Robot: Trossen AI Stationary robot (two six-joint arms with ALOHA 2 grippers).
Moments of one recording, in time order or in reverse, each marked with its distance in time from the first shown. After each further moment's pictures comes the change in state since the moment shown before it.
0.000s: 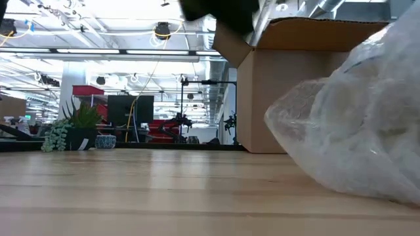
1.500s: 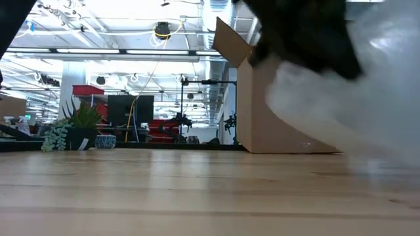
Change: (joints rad) left arm 0.171 0.073 0.170 0.060 -0.116 0.056; right arm 0.000 0.044 0.075 -0.164 -0.056 0.037
